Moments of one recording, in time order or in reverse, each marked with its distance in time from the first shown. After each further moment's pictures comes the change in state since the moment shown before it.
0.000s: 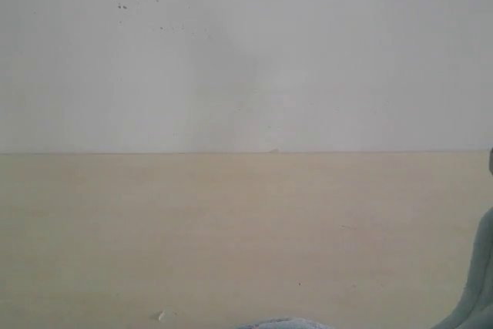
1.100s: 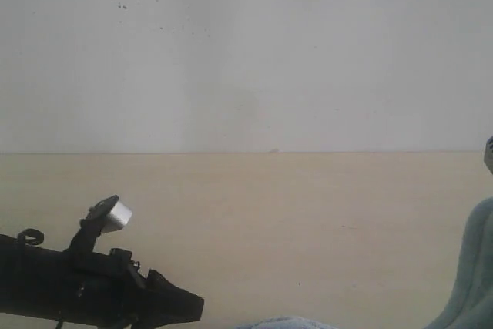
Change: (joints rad) left arm -0.082 1.488 -0.492 -0.010 0.209 0.562; right arm 0.000 0.000 0.000 0.023 -0.040 0.010
